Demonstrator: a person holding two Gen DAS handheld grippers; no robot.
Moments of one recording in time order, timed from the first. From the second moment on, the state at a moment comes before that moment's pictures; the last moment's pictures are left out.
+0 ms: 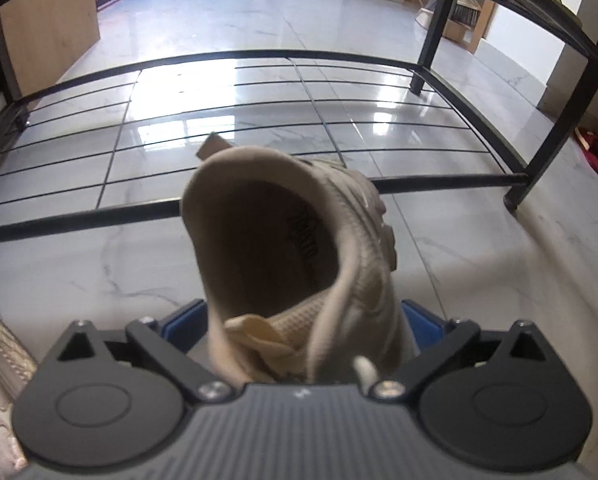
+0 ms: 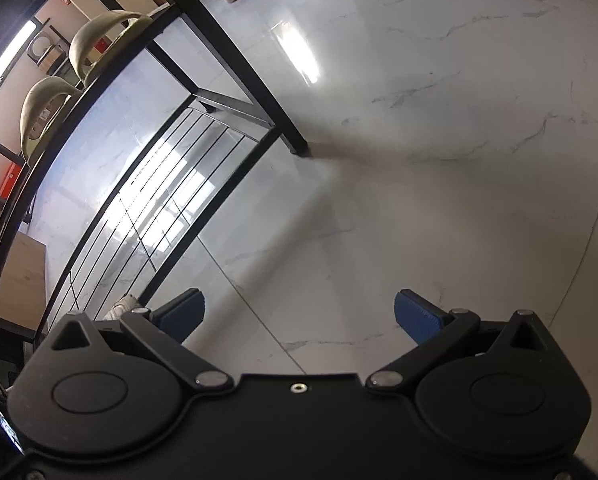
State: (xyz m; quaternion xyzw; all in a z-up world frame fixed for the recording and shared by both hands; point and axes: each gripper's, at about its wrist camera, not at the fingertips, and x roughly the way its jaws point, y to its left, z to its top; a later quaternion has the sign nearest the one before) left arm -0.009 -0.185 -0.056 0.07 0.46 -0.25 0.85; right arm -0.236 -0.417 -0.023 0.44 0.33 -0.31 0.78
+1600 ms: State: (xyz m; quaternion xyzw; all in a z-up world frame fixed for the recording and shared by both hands) left arm -0.061 0.022 0.037 0.04 0.40 -0.15 0.90; right arm -0.052 -0.238 0.013 0.21 0.48 -0.08 0.85
